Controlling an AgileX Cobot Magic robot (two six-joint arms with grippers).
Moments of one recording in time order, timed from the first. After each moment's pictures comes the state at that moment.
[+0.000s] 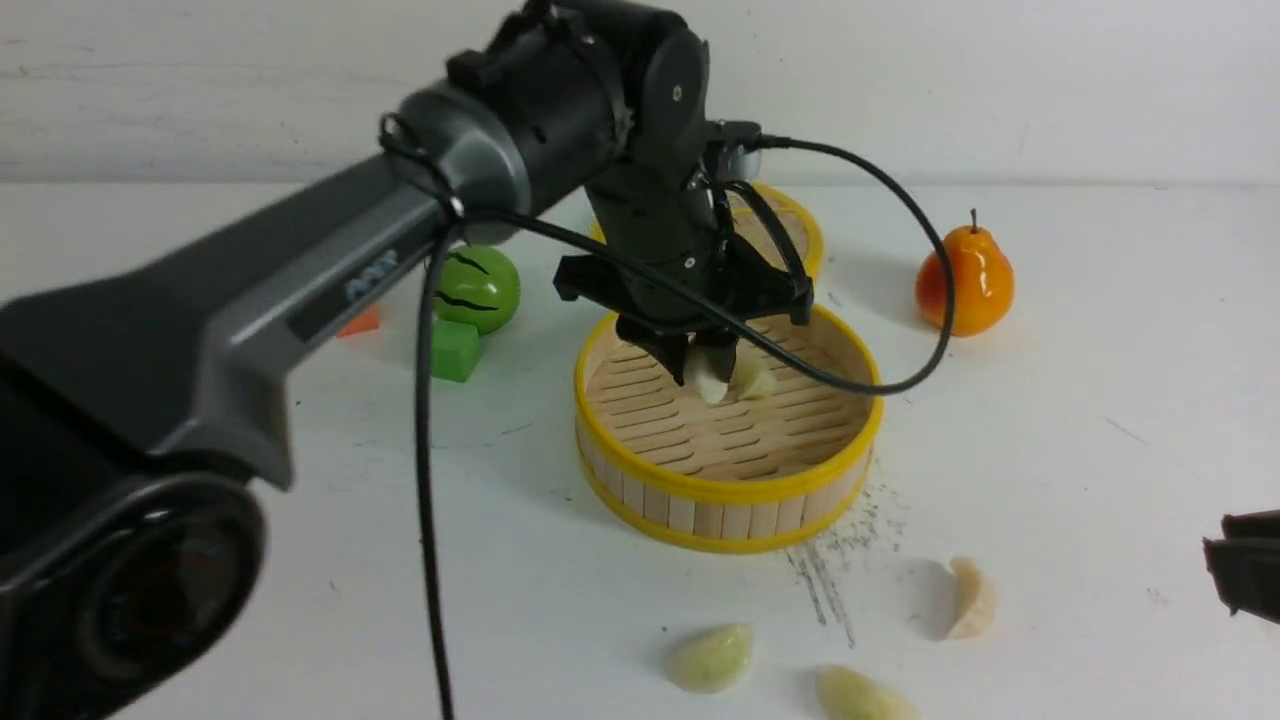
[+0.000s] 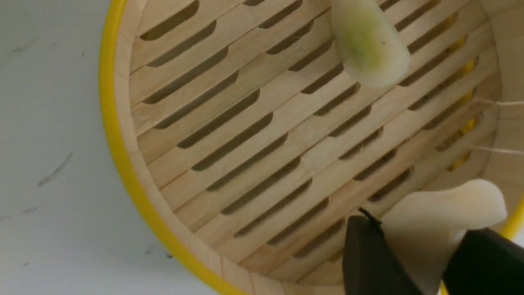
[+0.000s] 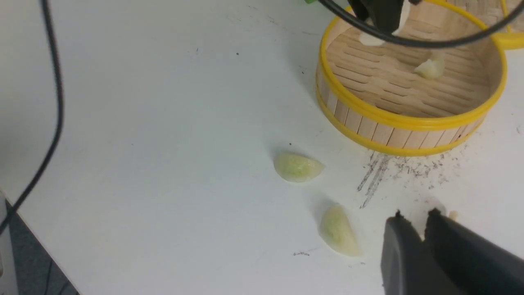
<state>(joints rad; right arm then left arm) 0.22 0.68 -0.85 0.58 0.94 -0.59 -0.59 2.24 -2.20 -0.05 1.17 -0.32</state>
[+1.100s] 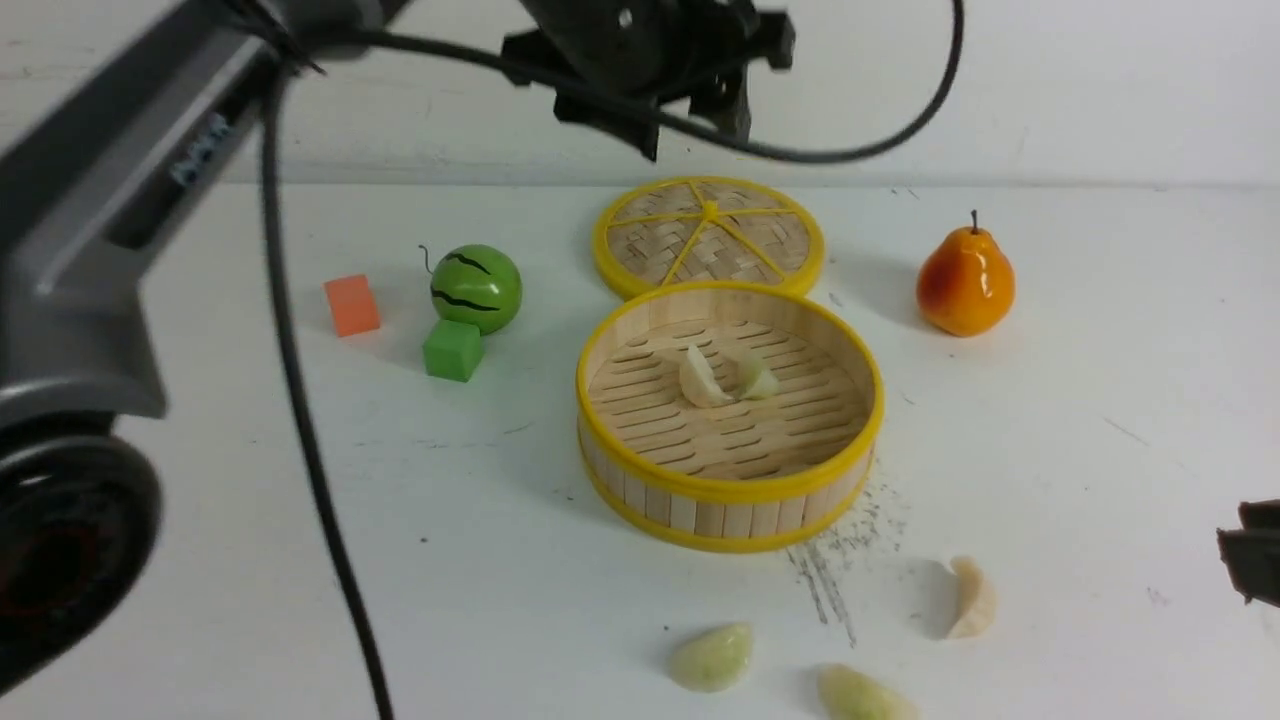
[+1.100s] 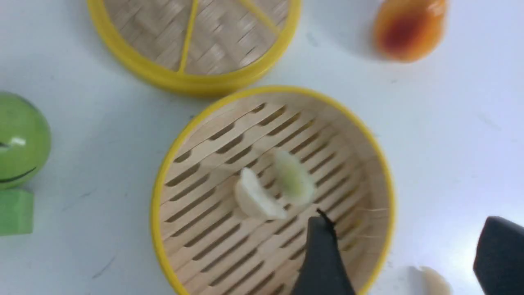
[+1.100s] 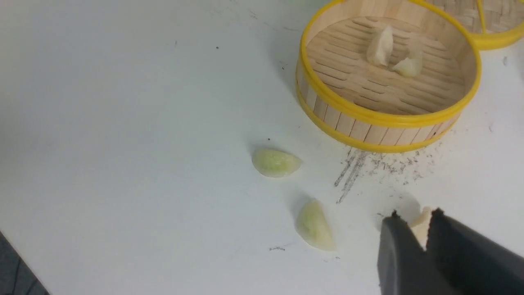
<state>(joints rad) 0.22 0.68 -0.85 0.51 0.92 -0.59 -0.53 2.08 -2.47 -0.14 1.24 -0.23</state>
